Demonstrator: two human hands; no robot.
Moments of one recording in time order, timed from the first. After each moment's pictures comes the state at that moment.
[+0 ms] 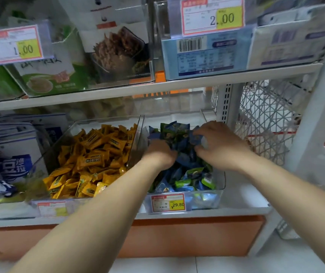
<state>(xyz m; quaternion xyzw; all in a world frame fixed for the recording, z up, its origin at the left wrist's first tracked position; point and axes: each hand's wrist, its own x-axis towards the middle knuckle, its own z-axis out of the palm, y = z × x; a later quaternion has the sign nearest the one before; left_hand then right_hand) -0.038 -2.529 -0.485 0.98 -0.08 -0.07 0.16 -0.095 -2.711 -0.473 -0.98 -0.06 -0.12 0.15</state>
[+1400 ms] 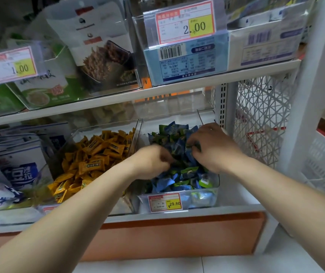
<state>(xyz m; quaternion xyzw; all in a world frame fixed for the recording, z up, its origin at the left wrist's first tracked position) -0.072 -2.500 -0.450 0.95 -0.26 -0.11 0.13 -0.102 -2.708 -0.479 -0.97 -0.08 -0.15 0.18</state>
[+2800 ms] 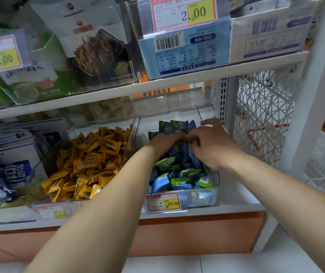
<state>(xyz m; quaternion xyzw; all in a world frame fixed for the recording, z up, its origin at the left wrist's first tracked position) -0.008 -2.546 -0.492 0.87 -0.05 -0.14 0.47 -0.097 -2.707 -0.478 -0.96 -0.01 -0.11 0.25</state>
